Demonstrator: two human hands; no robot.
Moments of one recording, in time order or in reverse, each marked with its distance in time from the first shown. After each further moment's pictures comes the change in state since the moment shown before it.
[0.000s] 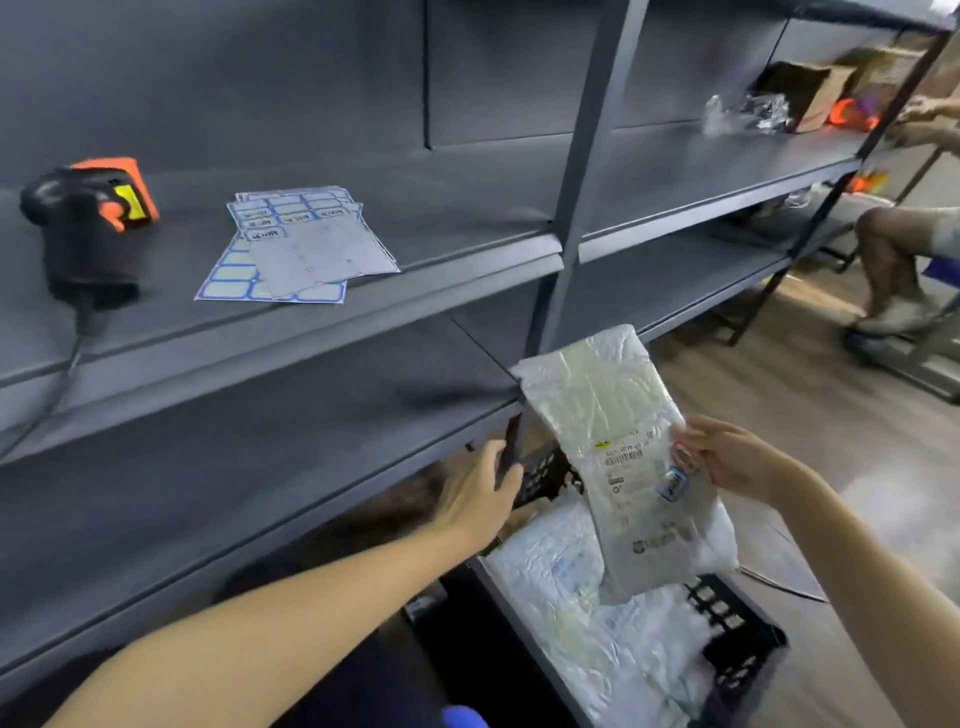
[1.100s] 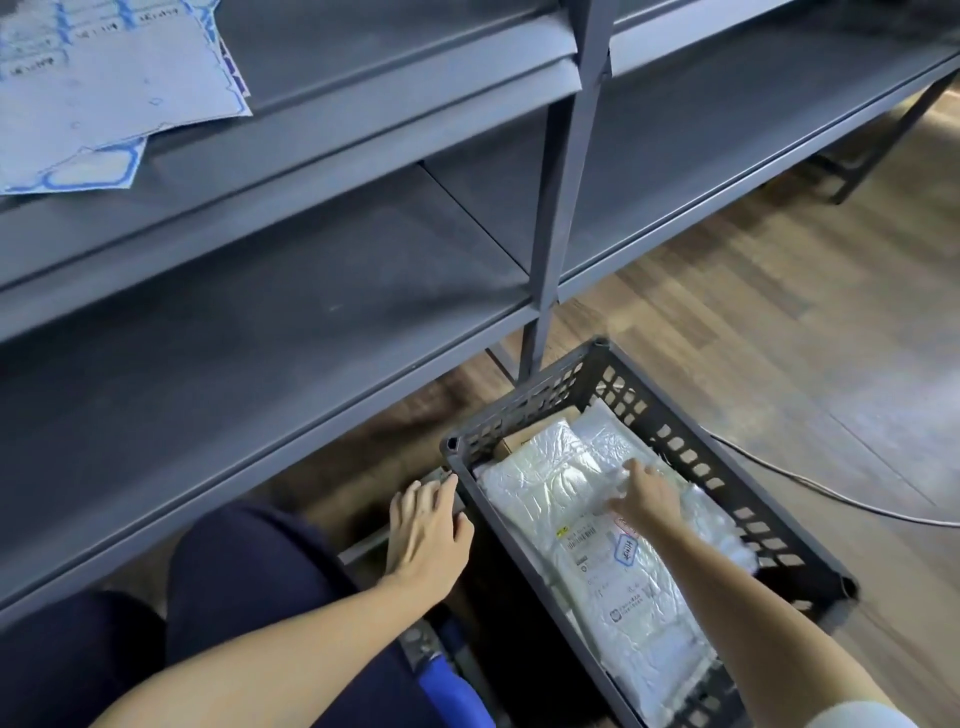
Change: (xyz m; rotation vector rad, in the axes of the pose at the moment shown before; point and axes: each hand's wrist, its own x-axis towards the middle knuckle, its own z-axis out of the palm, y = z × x) left_hand -0.004 -0.132 0.087 0.693 -0.009 -0.232; right_hand 0.108 0.239 0.076 -1.030 0.168 0.211
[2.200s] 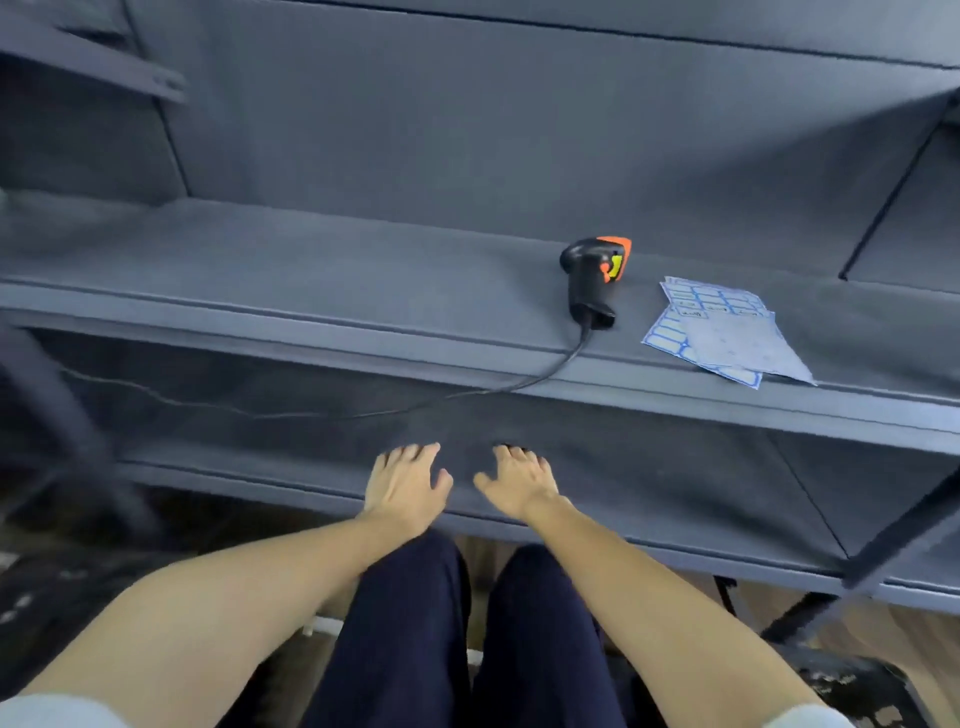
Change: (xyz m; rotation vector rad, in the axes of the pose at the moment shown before) left_hand -0.169 -0.287 -0.185 -0.164 0.483 -0.556; right_hand -0.272 -0.486 0.021 -0.412 -0.042 -1.083
